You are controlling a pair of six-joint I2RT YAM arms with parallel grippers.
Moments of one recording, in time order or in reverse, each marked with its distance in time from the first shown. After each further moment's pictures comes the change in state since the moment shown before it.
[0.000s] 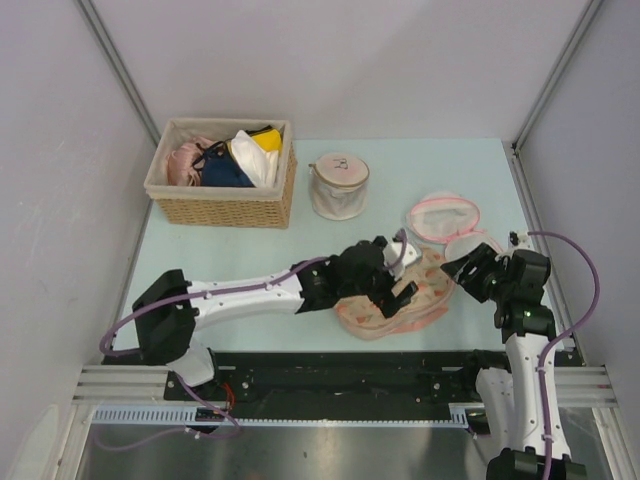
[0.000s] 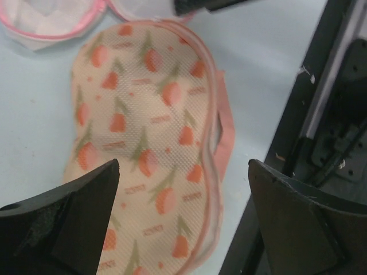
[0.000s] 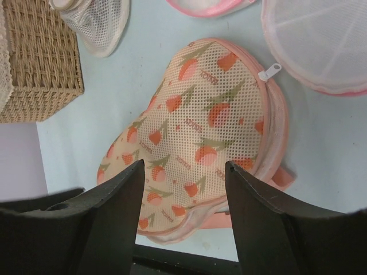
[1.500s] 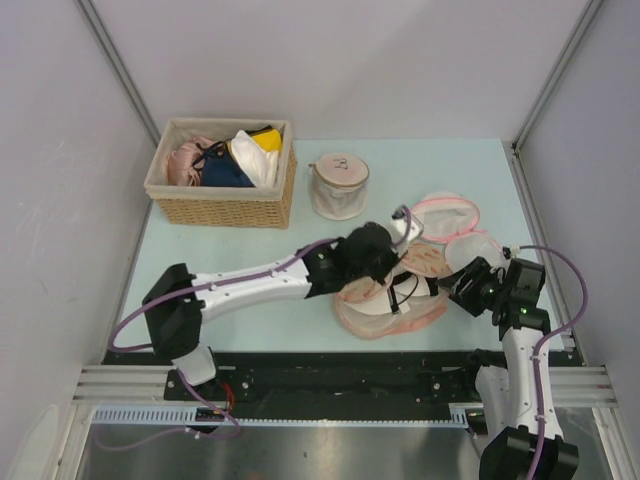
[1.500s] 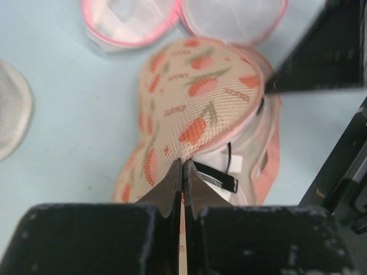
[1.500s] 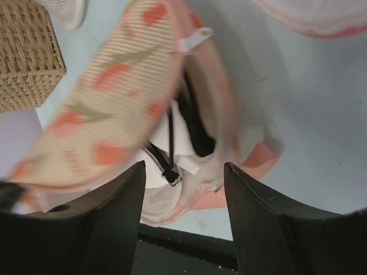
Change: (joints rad) left arm -0.005 0.090 0.149 -0.124 -0.183 0.005; right arm -0.079 0.050 -0.083 -0.035 -0.117 -0.010
